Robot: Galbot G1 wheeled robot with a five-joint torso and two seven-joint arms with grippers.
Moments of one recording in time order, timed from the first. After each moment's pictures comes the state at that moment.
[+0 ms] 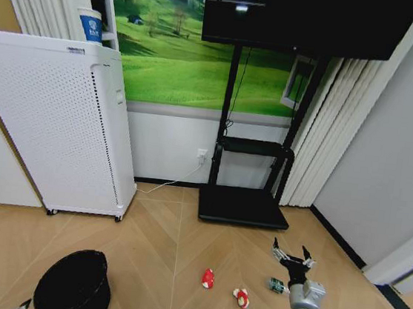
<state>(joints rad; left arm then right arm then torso) 1.98 -1.26 -1.19 -2.09 -0.91 0.55 -0.10 -1.49 1.25 0.69 1.92 0.31 0.00 0.24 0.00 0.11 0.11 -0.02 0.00</state>
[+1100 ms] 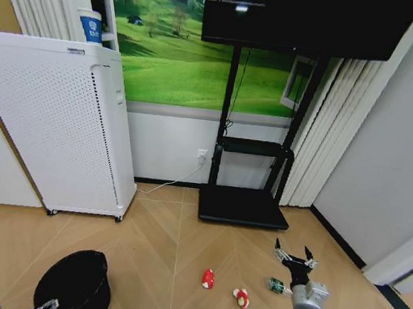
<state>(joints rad) 1.79 -1.23 -1.02 -1.89 -0.88 0.60 -0.14 -1.50 1.24 0.70 1.92 0.32 0.00 0.24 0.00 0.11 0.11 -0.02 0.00</state>
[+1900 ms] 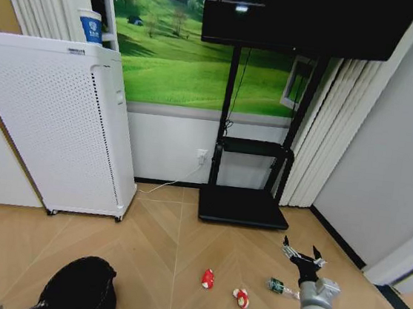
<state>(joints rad) 1.76 -1.22 -1.01 -1.83 -0.85 0.53 -0.10 -1.48 1.21 0.74 1.91 0.44 -0.02 0.26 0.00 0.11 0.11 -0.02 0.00</state>
